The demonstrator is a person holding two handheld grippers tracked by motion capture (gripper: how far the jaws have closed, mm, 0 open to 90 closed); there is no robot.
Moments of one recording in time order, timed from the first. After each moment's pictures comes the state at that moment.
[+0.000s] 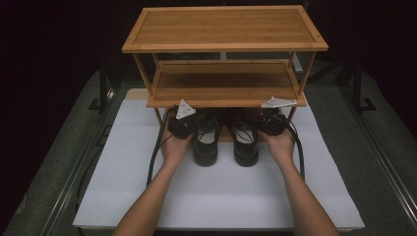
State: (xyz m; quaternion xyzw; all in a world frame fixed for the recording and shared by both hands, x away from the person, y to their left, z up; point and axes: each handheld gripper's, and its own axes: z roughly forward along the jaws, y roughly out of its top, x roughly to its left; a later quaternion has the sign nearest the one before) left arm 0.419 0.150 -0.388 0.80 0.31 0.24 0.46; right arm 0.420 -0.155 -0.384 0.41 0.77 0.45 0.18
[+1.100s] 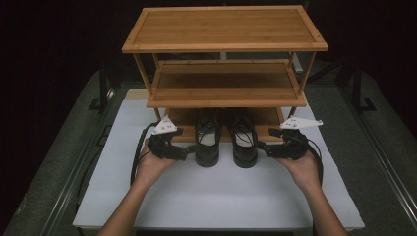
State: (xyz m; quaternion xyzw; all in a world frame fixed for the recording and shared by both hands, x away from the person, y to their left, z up) left arm 0.356 0.199 -0.385 0.83 0.28 0.14 0.45; right arm 0.335 -0.188 -0.370 0.39 0.78 0.46 0.16
